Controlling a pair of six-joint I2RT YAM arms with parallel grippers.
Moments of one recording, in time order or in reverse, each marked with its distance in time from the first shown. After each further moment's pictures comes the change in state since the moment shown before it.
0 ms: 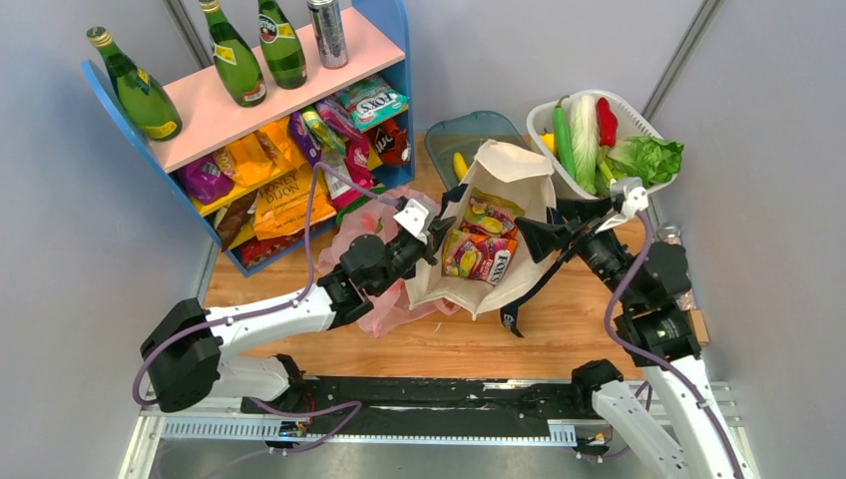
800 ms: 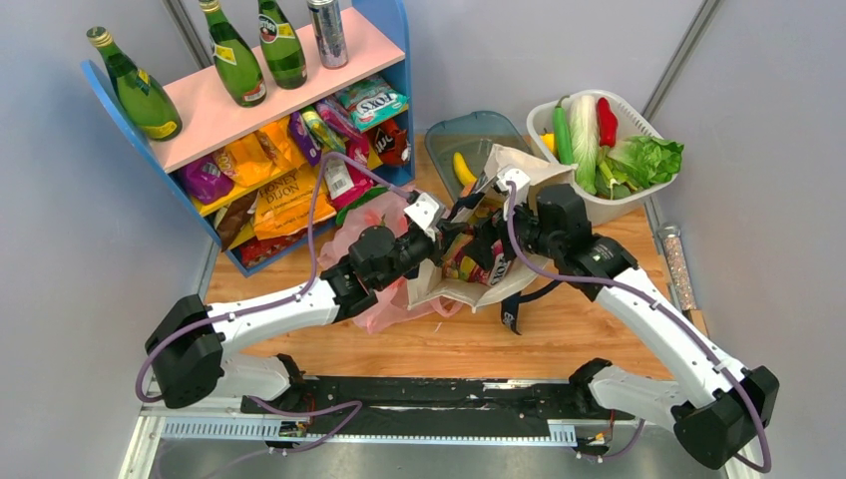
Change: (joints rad) left arm 0.001 0.039 0.116 -0.167 0.104 -0.102; right arm 0.248 0.488 0.259 -0.361 -0.045 -0.249
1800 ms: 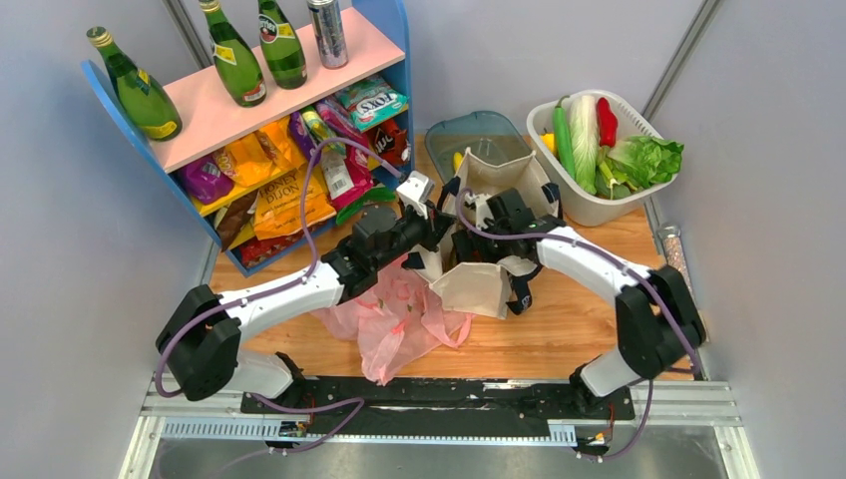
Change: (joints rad) left arm 0.144 0.081 0.050 -0.112 0.084 -0.199; right arm -0.042 0.428 -0.013 -0.032 0.048 0.060
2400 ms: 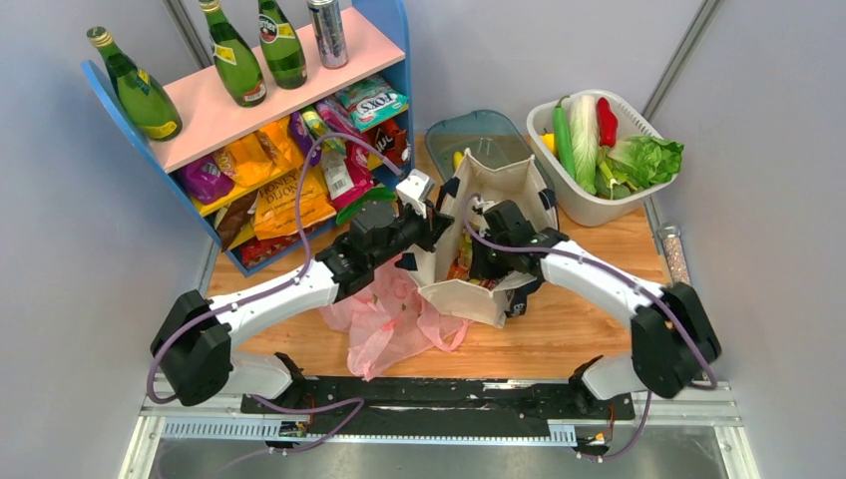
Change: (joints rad) left arm 0.002 -0.026 0.029 -0.098 0.010 0.014; right arm 0.081 -0.012 -0.074 0.035 0.163 0.264
